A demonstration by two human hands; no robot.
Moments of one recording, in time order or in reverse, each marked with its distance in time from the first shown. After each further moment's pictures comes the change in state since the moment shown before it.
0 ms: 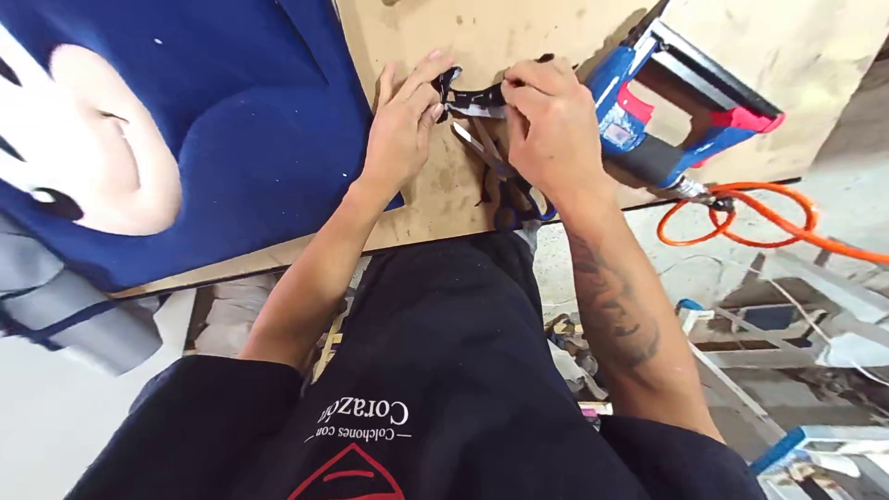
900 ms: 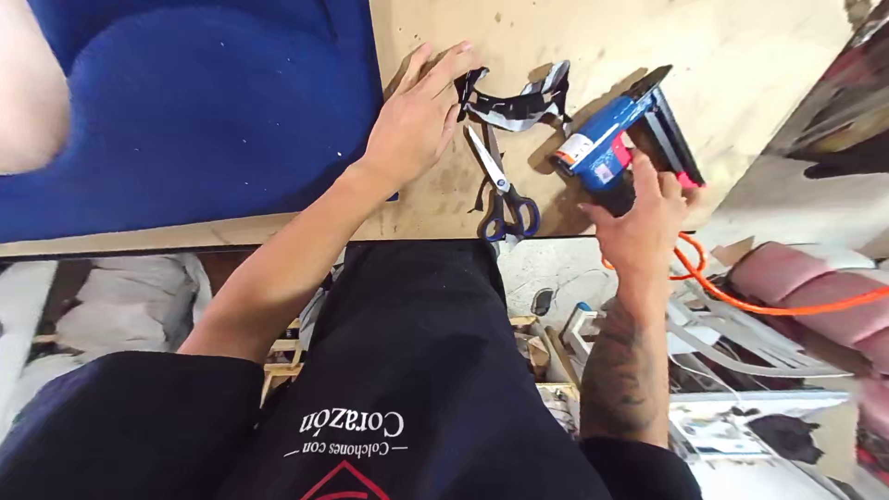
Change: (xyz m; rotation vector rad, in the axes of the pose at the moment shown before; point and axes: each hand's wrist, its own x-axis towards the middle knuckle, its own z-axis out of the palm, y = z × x) left_hand 0.000 -0.007 0.000 0.057 -0.083 0.040; right_hand -0.113 0.064 -0.076 -0.286 -0.204 0.489
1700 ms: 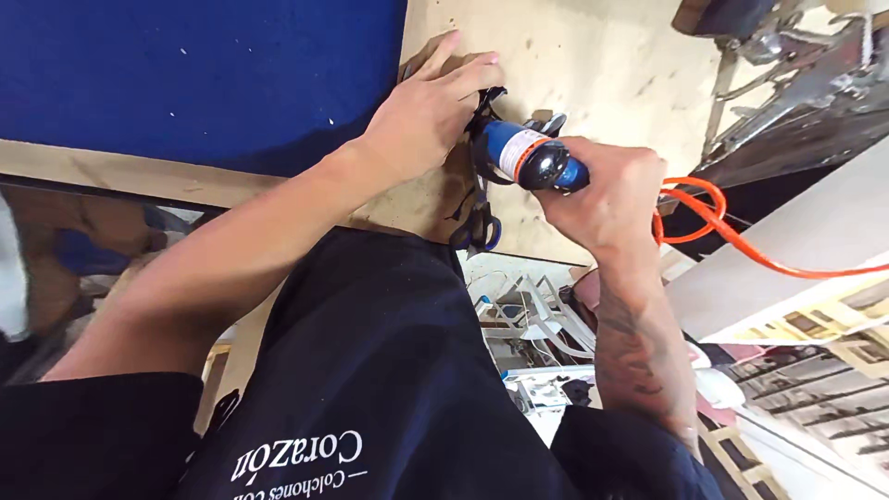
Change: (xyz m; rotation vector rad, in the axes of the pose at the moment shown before) left_hand -0.007 -0.010 0.006 -0.202 0.072 0.066; right_hand 0.081 -0.147 -0.081 -0.166 -0.166 -0.622
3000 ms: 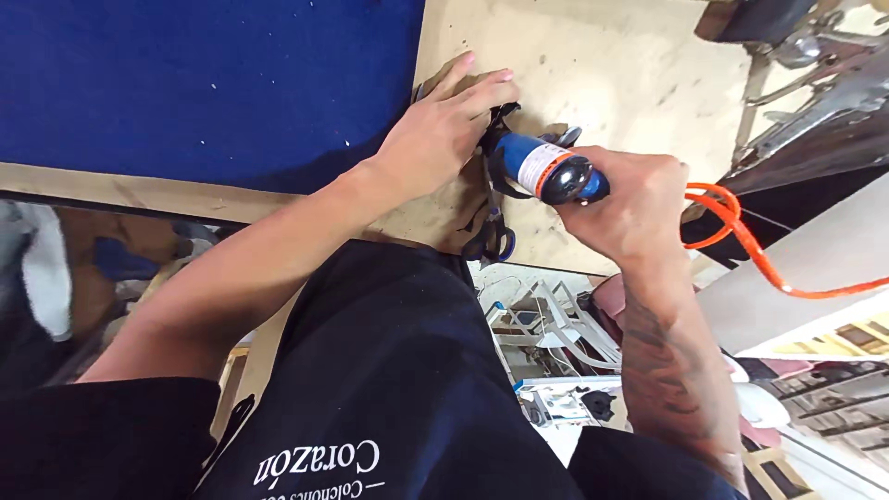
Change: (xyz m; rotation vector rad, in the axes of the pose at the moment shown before) left_hand -0.002 -0.001 0.003 0.020 0.029 0.018; right_hand 0.014 0.009 0.005 0.030 0.007 -0.037
